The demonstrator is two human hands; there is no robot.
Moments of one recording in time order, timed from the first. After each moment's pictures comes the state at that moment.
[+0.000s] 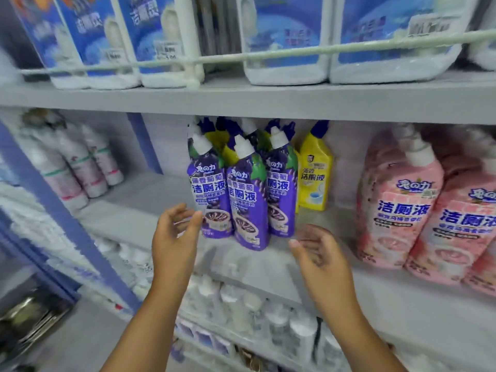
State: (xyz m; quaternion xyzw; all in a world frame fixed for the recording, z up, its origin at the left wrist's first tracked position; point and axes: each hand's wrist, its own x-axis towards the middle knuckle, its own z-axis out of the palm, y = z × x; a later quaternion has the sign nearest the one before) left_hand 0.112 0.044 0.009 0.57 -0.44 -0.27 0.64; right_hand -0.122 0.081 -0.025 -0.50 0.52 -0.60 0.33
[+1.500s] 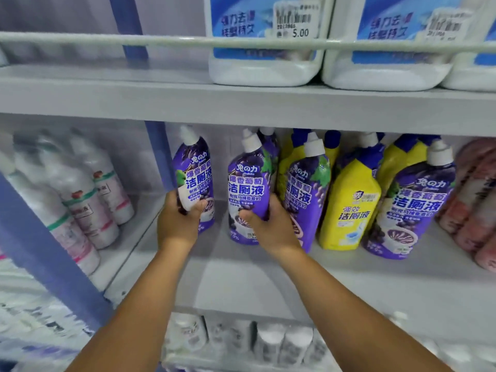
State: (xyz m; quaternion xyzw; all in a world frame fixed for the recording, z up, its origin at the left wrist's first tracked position) left_hand 0.370 -0.227 -0.026 0.59 -0.55 -0.28 0.52; right_hand 0.184 -0.159 -0.021 -0.50 0.60 -0.55 0.29
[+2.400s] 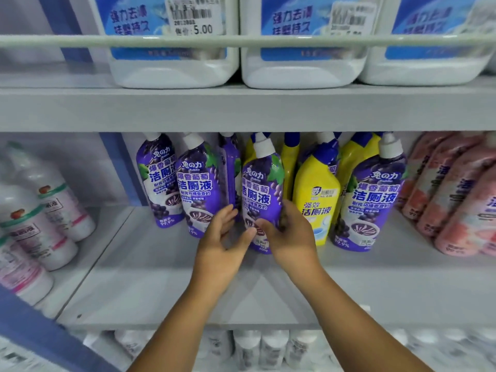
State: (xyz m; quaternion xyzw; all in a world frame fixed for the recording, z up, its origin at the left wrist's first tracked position) left_hand 0.256 -0.139 -0.032 0.40 -0.63 -0.46 0.49; right_hand 0.116 -0.101 -0.016 -0.46 0.66 -0.56 0.17
